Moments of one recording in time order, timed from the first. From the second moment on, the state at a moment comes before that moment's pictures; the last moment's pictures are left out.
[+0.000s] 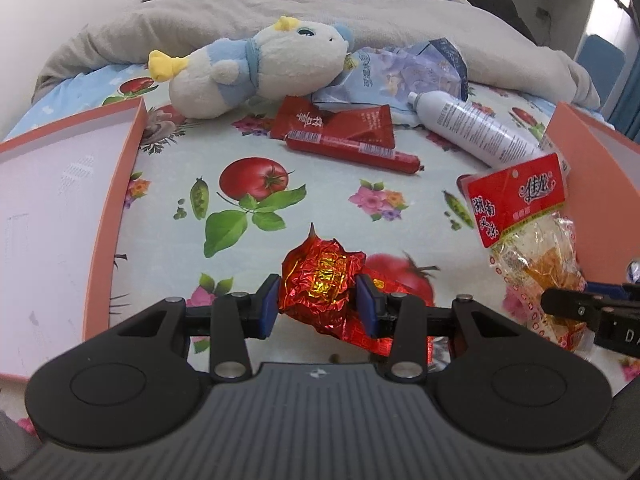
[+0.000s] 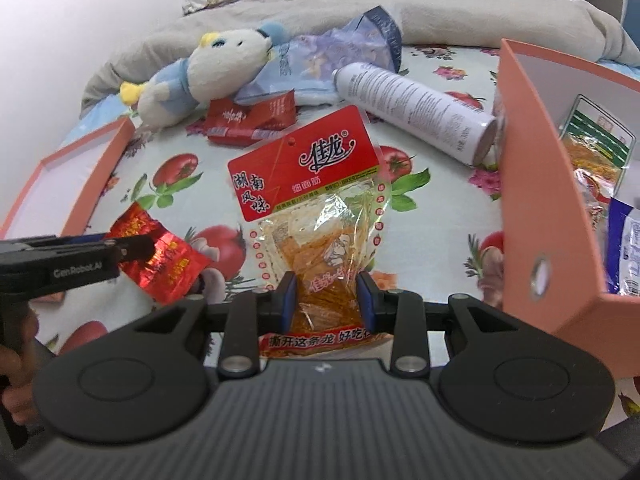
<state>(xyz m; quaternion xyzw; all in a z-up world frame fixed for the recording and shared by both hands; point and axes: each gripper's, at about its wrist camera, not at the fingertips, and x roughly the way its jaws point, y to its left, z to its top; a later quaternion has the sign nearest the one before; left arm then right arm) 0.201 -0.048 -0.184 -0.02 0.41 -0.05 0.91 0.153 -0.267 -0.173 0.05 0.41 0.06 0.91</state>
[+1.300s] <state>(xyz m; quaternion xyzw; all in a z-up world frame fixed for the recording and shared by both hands) 0.232 -0.239 0.060 -0.04 0.27 -0.19 0.94 0.133 -0.417 0.020 0.09 0.22 -0.04 0.97</state>
